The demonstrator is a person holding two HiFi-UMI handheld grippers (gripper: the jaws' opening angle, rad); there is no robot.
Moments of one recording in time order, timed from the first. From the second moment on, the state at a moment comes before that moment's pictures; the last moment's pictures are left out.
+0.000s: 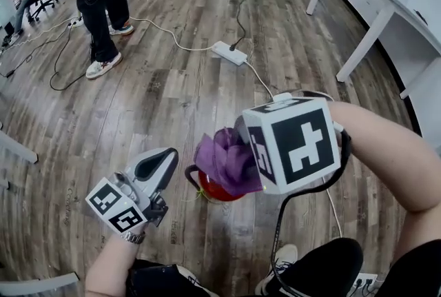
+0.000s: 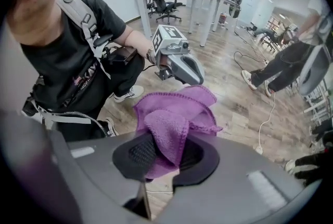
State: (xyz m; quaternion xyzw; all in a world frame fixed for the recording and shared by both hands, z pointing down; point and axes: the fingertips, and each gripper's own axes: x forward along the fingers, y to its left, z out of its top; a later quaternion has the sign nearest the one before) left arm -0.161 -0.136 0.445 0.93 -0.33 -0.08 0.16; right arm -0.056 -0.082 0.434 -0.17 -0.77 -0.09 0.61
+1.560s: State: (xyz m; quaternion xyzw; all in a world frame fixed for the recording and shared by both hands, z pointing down) left arm -0.138 -0.140 0.456 0.93 -0.29 -0.11 0.20; right arm 0.039 -0.089 0.559 0.02 -0.91 0.39 0.13
